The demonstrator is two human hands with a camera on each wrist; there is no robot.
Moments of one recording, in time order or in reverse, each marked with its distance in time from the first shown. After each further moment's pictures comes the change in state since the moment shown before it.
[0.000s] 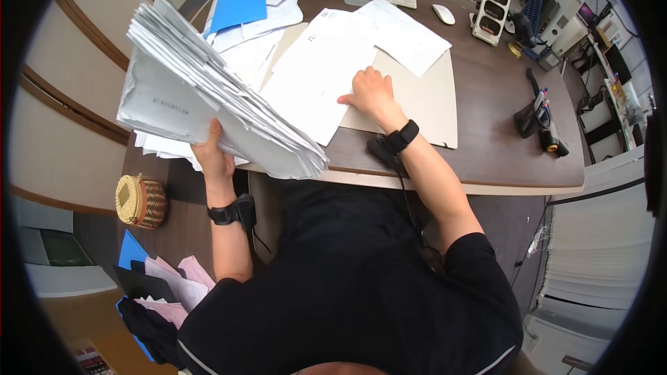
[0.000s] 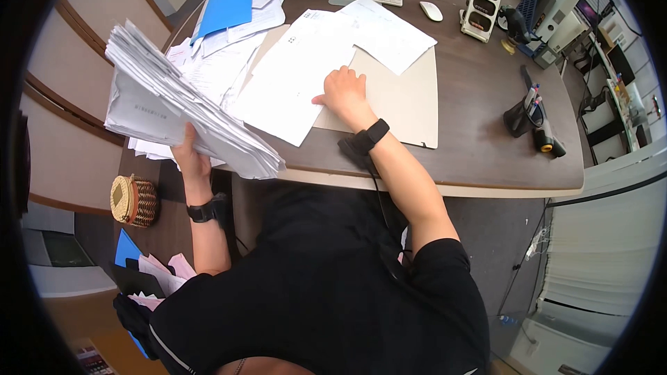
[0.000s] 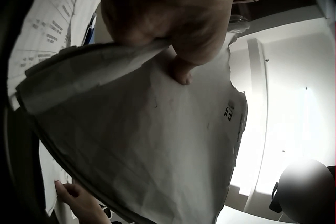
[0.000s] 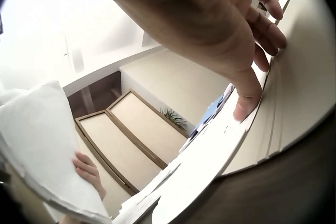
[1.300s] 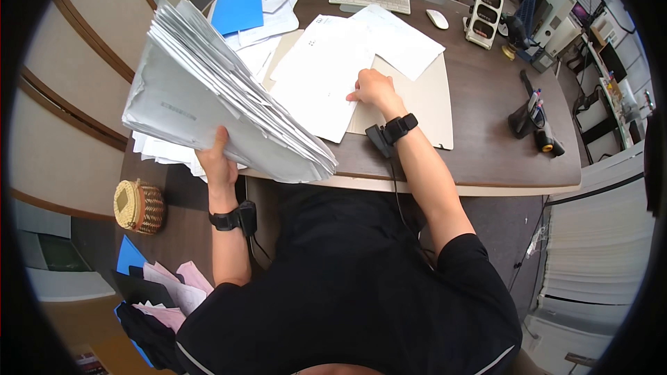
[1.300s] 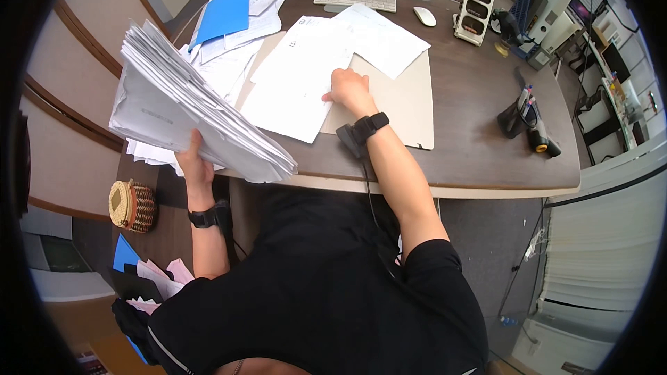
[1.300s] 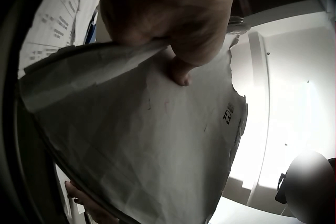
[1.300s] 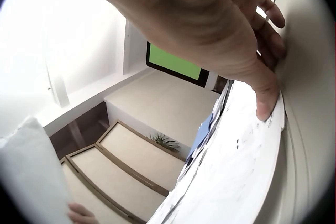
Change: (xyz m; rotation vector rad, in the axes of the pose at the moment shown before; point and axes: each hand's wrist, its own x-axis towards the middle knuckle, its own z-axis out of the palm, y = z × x) left_hand -0.009 -0.005 0.003 0.044 -0.018 -0.018; right_hand 0.029 0.029 0.002 0.171 -0.189 0.141
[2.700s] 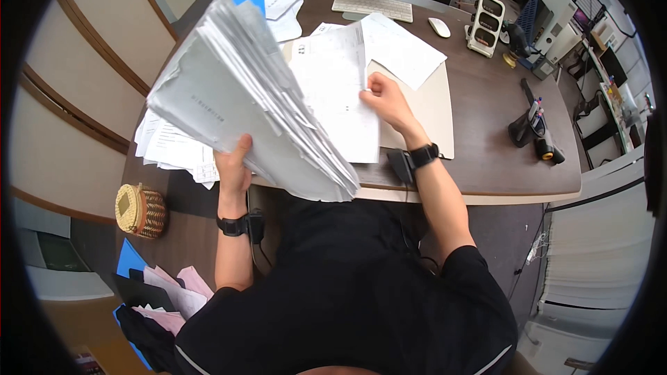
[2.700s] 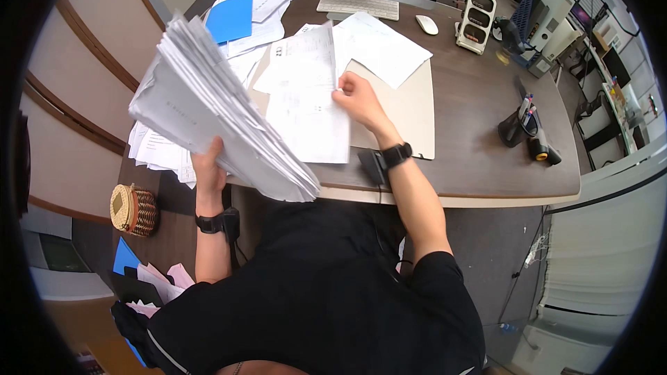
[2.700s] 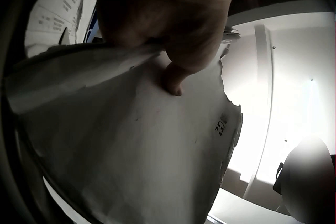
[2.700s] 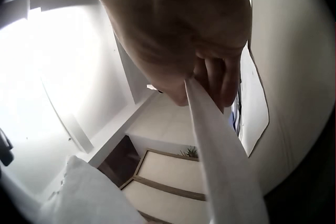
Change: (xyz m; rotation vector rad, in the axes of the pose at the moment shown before) left_hand -0.008 -0.008 0.016 0.021 -0.109 -0.116; right_hand -0.030 0.023 0.002 0.845 0.163 -0.240
